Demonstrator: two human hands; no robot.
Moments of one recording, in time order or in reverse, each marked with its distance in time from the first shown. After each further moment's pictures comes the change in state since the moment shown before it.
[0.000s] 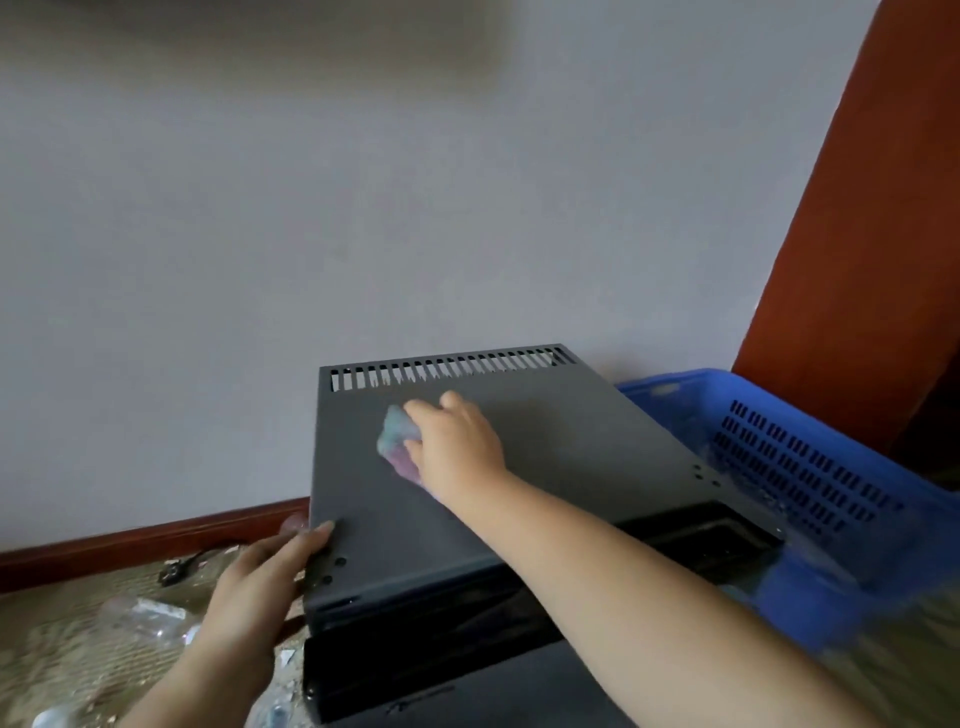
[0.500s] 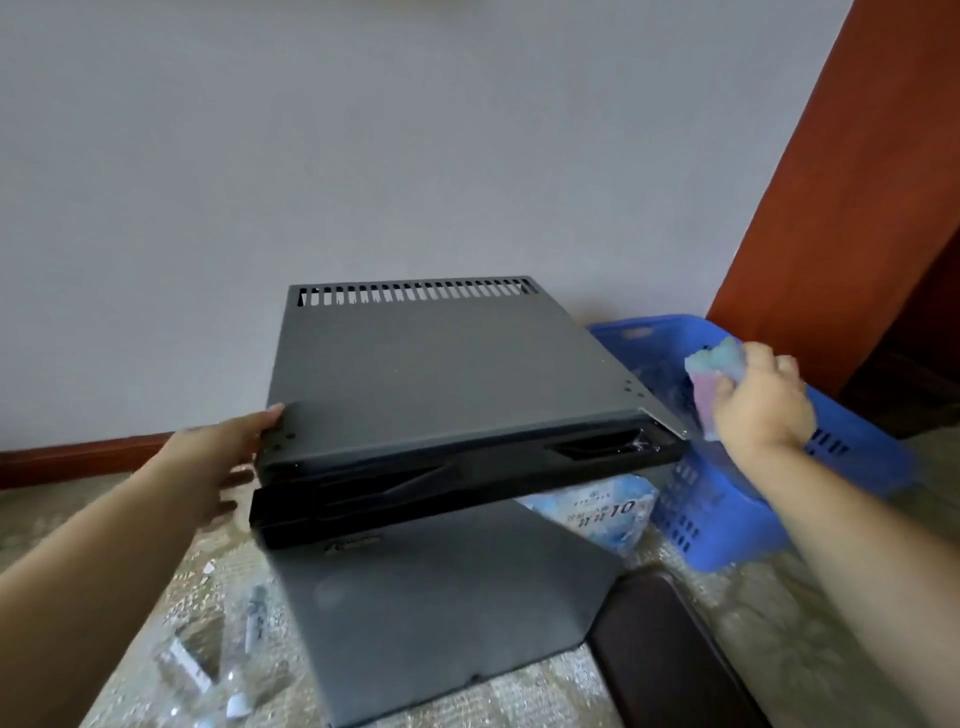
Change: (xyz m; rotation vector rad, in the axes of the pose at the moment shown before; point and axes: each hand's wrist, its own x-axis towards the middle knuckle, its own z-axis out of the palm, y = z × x) left_hand -0.010 0.017 0.004 0.146 0.057 -0.154; right_hand -0.137 0.247 -0.125 -0.271 0.466 0.696
